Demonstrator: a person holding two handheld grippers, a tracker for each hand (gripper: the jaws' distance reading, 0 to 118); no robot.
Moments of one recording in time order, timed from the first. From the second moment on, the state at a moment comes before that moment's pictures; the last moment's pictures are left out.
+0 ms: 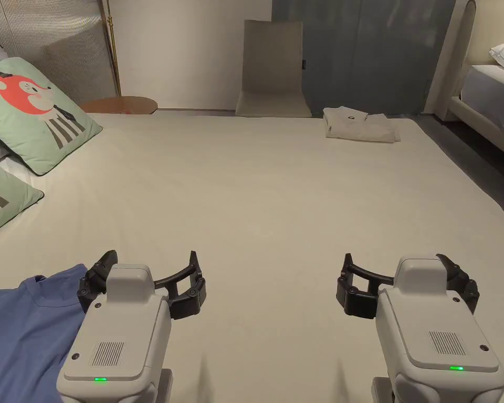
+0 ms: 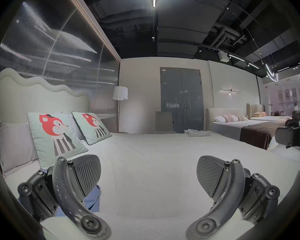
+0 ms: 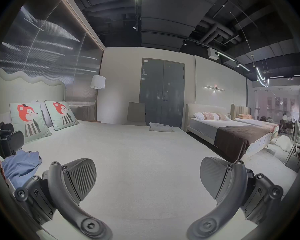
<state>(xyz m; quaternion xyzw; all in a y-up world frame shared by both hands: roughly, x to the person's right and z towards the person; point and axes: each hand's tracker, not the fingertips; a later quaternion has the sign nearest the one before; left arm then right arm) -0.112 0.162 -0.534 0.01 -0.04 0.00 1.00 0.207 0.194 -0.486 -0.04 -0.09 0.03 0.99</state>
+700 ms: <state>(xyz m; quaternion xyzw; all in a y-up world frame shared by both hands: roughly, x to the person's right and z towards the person) -0.112 0.164 -0.535 0.01 -0.04 0.00 1.00 0.207 0.192 -0.491 -0.04 -0.08 0.03 1.00</state>
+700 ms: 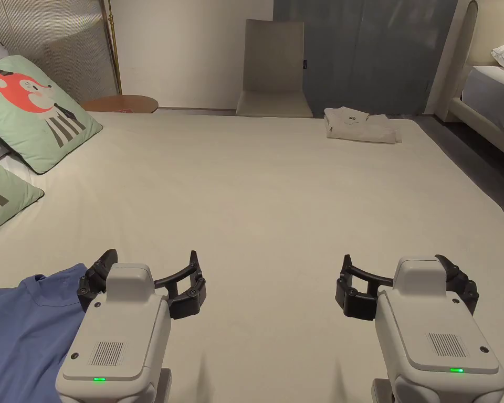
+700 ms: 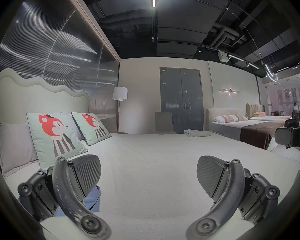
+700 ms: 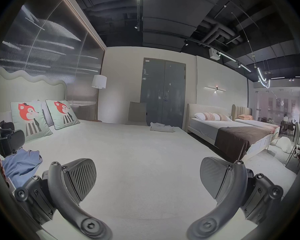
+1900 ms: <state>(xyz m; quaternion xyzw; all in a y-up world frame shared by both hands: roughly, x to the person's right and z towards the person) -0.115 0.167 -0.534 0.01 -0.04 0.01 1.00 0.207 0.191 -0.490 -0.04 -0.08 0.03 1.00</state>
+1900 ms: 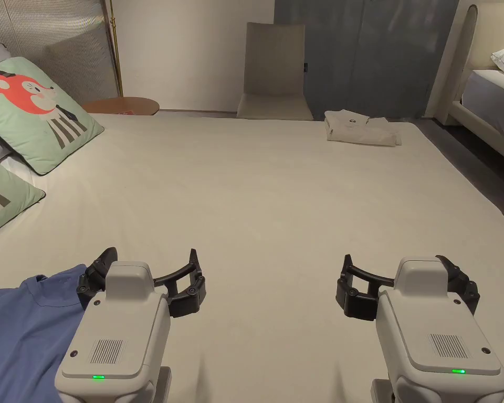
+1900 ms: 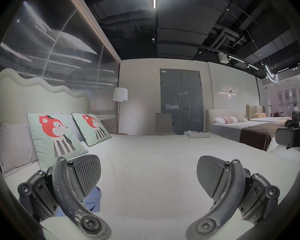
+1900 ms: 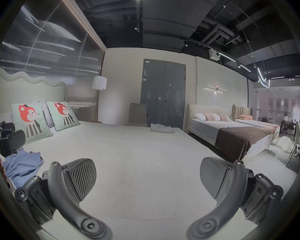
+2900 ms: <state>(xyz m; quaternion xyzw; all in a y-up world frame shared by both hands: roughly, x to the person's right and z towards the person) -0.117 0.171 -0.532 0.01 -0.02 0.01 1.00 0.202 0.199 -0.498 -0.05 -0.08 0.02 1.00</state>
